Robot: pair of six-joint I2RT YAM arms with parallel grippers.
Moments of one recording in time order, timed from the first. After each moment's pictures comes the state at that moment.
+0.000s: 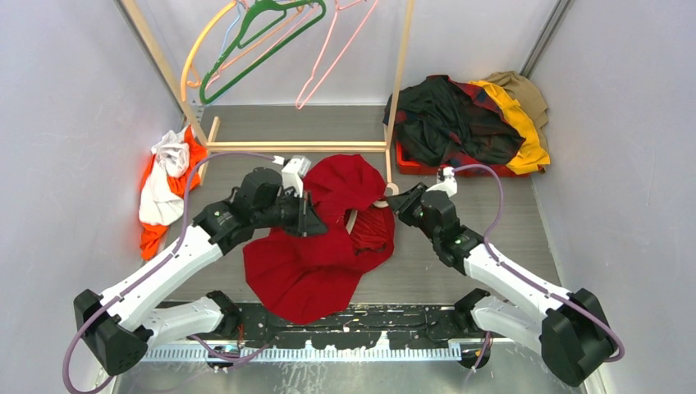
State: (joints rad) left arm -0.71 1.04 0.95 -0.54 0.34 -0.53; right arm 0.56 1.01 0.48 0.12 0.18 1.01
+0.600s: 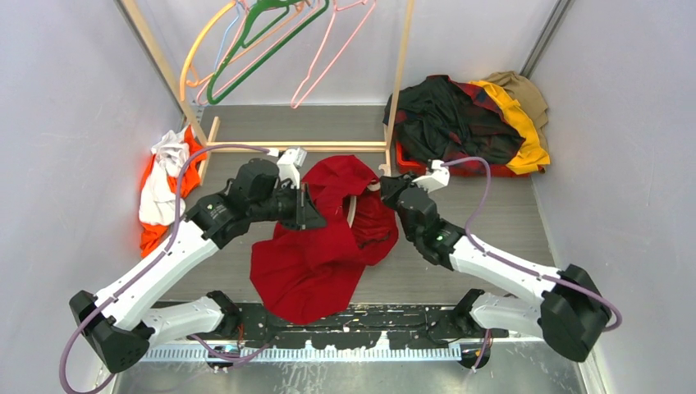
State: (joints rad) left arm -0.71 1.06 1.08 -0.64 0.33 -0.58; right arm 0.75 1.08 0.60 0.25 0.60 0.91
